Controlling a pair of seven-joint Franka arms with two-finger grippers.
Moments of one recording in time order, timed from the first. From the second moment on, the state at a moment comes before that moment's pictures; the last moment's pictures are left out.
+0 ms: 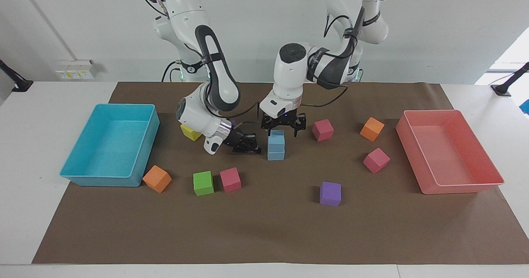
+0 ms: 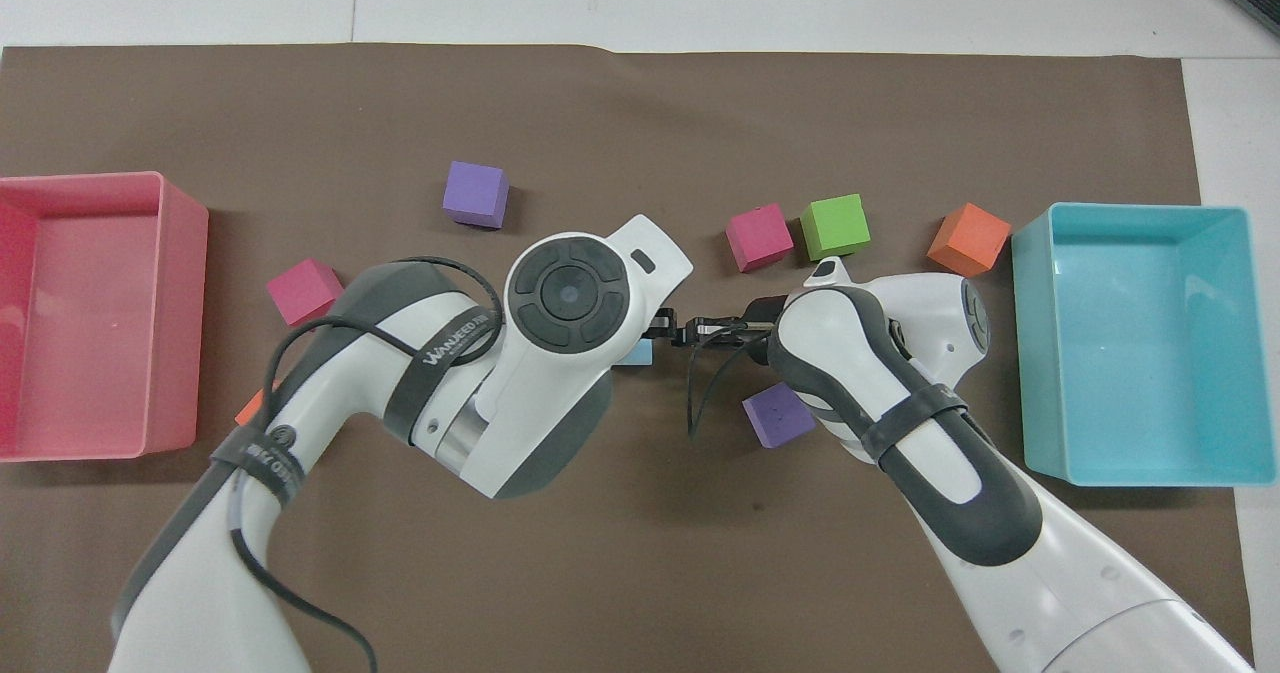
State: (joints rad) left arm -0.67 0.25 0.01 -1.72 0.03 2.05 -0.59; right arm 0.40 0.37 -0.03 -2.05 1.20 2.38 -0.55
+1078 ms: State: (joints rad) left arm -0.25 -0.04 0.03 -1.76 0.03 1.89 -0.07; right arm 0.37 0.24 -0.06 -2.05 0.99 2.40 -0.28
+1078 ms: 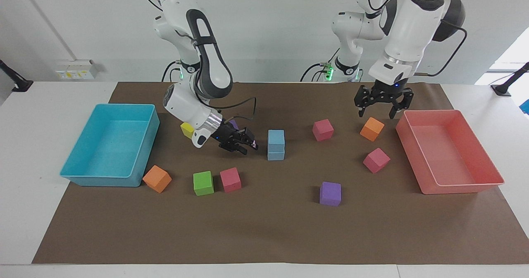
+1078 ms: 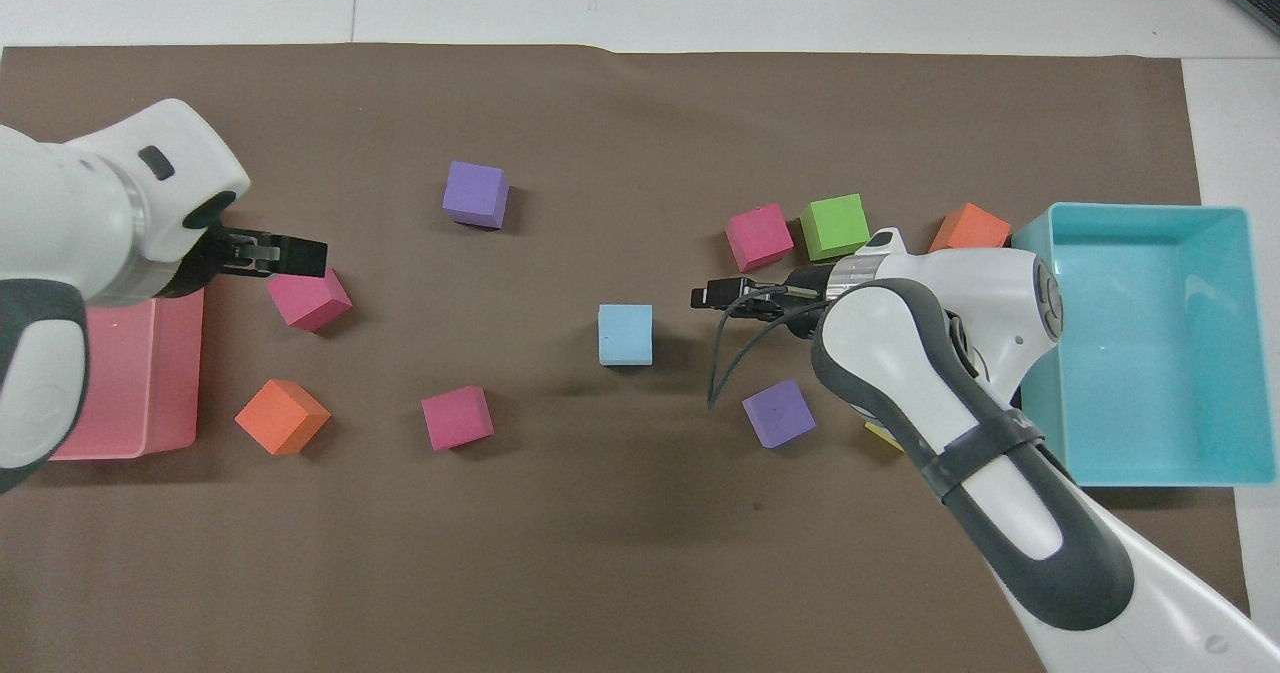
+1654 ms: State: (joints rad) left arm -0.15 -0.01 0.03 -1.51 0.01 1.59 0.02; right arm 0.27 0.13 -0.06 -1.92 0.23 2.04 0.14
